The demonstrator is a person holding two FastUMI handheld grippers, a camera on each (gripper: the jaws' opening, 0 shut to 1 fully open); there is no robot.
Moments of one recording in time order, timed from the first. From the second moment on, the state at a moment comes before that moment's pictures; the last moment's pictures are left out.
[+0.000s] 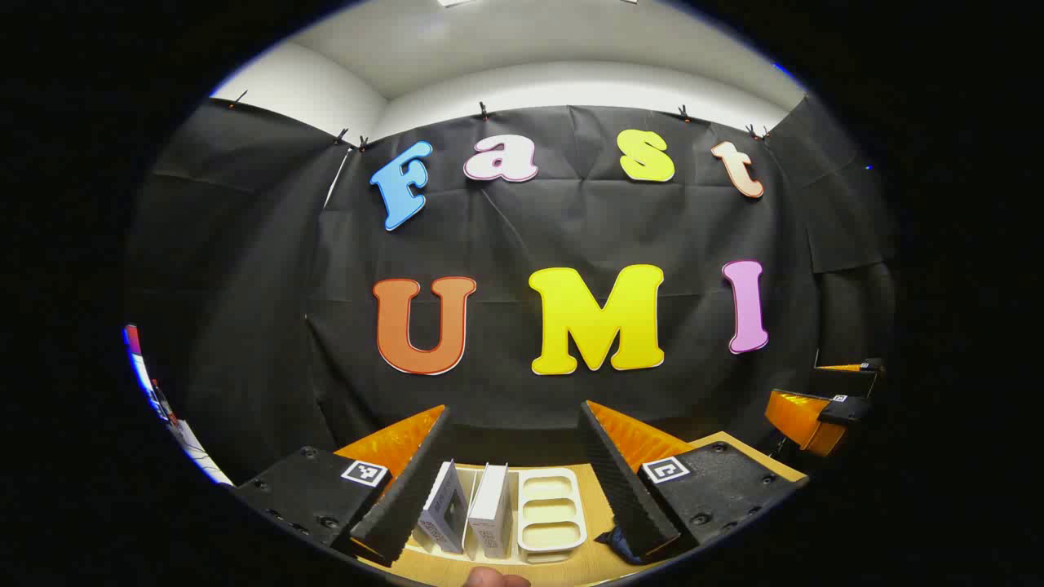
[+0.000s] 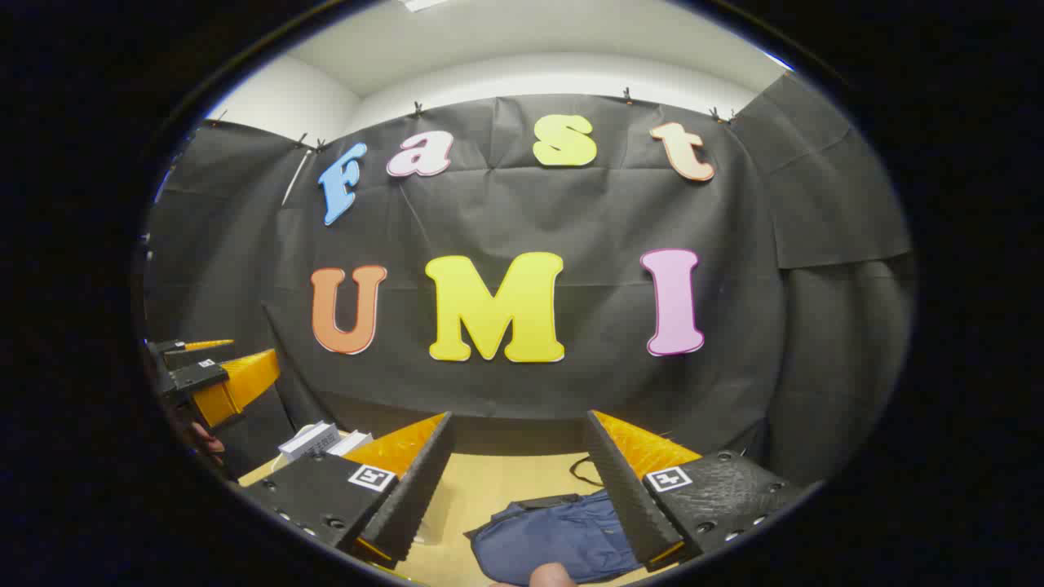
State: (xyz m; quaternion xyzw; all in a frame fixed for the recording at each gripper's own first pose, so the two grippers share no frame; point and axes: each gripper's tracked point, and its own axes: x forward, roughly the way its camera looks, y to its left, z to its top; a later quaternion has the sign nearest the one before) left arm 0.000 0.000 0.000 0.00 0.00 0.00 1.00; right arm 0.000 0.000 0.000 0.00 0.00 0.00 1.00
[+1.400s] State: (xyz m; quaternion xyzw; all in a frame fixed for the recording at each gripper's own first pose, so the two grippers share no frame) left arm 0.011 0.010 -0.001 0.00 0.00 0.00 1.00; right arm 0.016 0.011 -0.041 -0.04 0.06 0.01 1.00
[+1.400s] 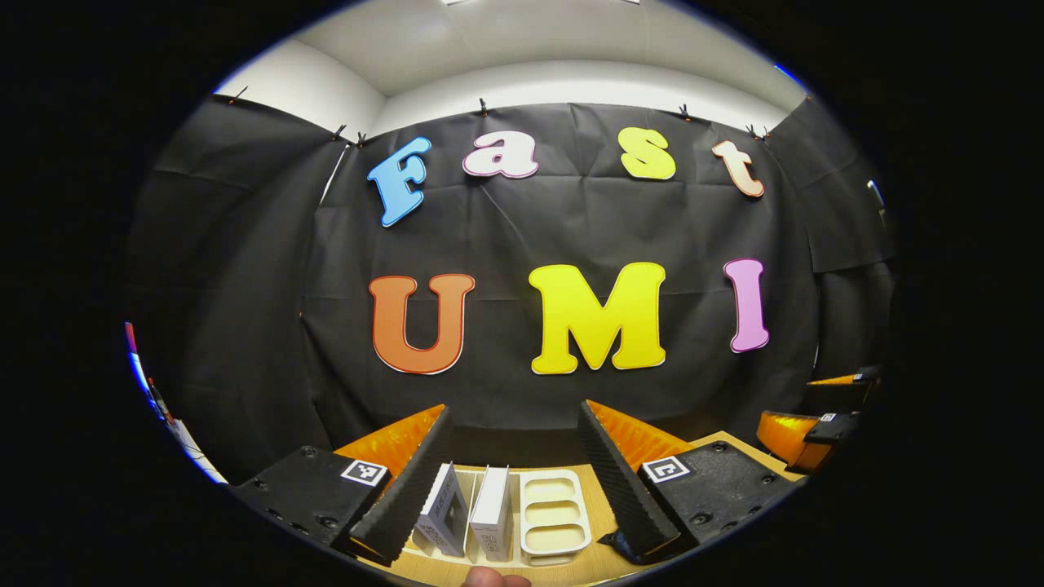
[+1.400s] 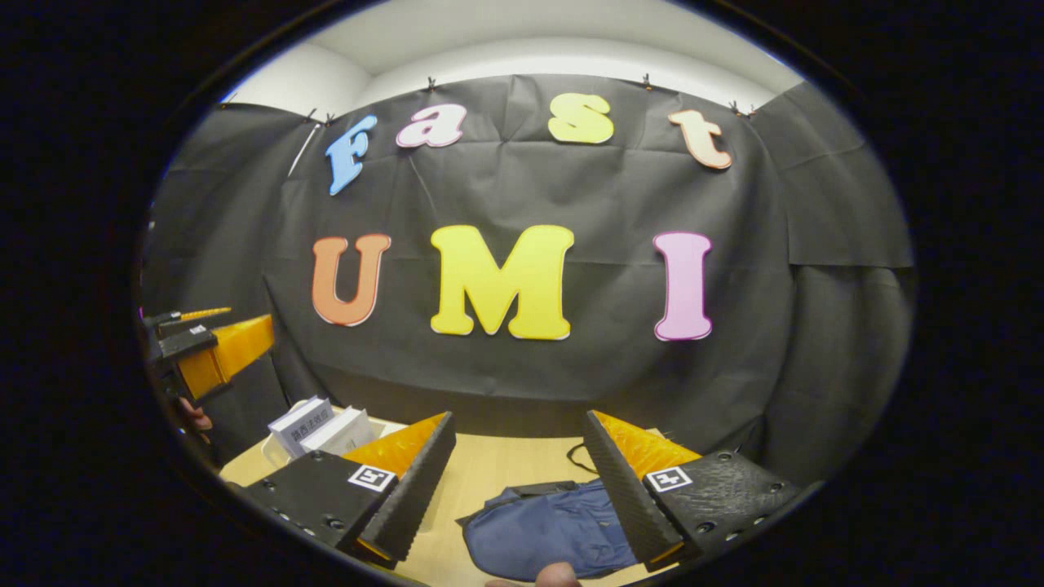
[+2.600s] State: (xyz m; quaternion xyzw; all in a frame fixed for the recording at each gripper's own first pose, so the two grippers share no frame) left arm -0.039 0.069 0.000 0.02 -0.01 0.05 1.00; right arm 0.041 0.026 -0.411 -0.22 0.51 -0.04 0.83
